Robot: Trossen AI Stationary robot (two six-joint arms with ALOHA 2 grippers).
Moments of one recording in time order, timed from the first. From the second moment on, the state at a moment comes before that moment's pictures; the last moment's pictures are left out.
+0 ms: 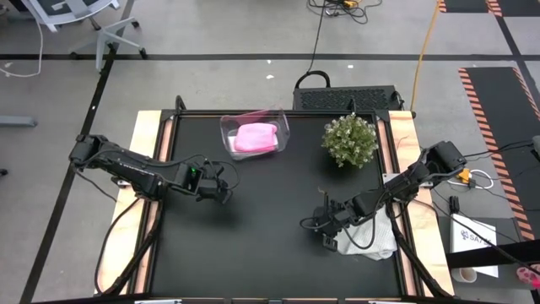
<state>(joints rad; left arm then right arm) -0.19 1.31 0.85 -0.86 -0.42 -1.05 0.43 1.58 0.63 -0.16 0.03 0.73</state>
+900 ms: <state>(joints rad) -0.19 1.31 0.85 -0.50 -0.38 -0.76 0.11 1.20 0.83 0.61 -0.16 0.52</state>
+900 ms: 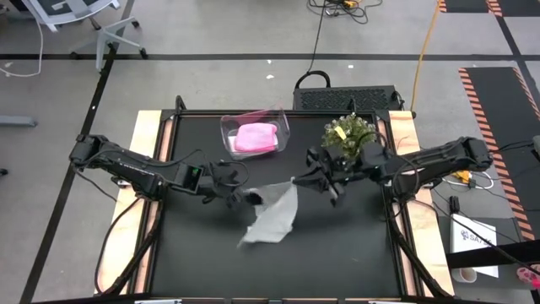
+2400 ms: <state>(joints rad) -0.11 1.57 0.85 -0.22 0.02 -0.66 0.09 1.17 0.83 0.36 0.13 0.38</state>
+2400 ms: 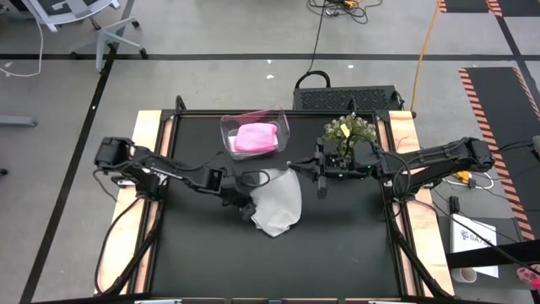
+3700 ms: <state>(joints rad) -0.06 1.40 0.85 -0.31 -0.01 -0.56 0.09 1.17 0.83 0.37 0.13 0.38</state>
